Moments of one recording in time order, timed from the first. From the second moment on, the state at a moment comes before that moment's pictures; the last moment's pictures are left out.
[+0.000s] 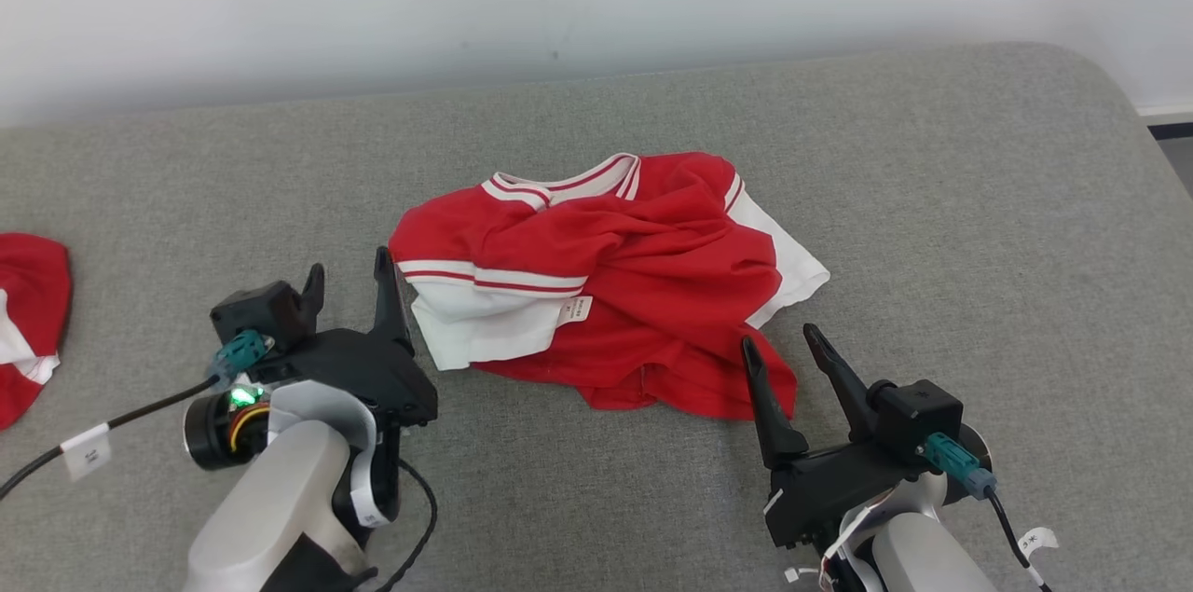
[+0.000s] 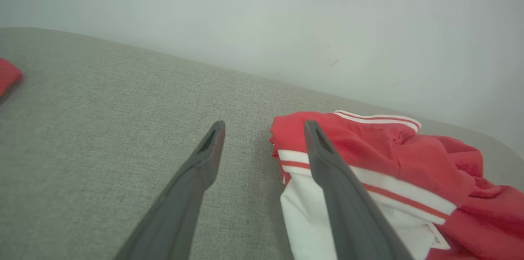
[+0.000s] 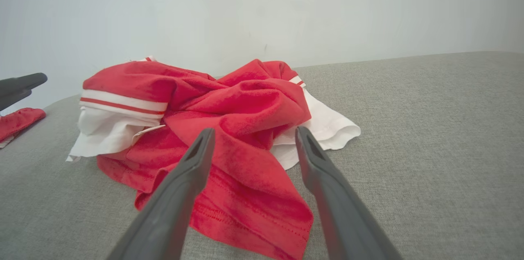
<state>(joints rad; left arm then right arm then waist) -0.66 0.19 -0.53 0.70 -0.87 0.23 -0.26 -0.33 -0.05 0.21 0.52 0.23 0.13 -0.26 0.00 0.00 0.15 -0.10</state>
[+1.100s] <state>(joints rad) -0.97 0.07 -0.65 0.59 -0.82 0.02 -0.20 -0.37 -0.05 0.22 0.52 0.28 0.13 -0.26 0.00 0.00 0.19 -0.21</state>
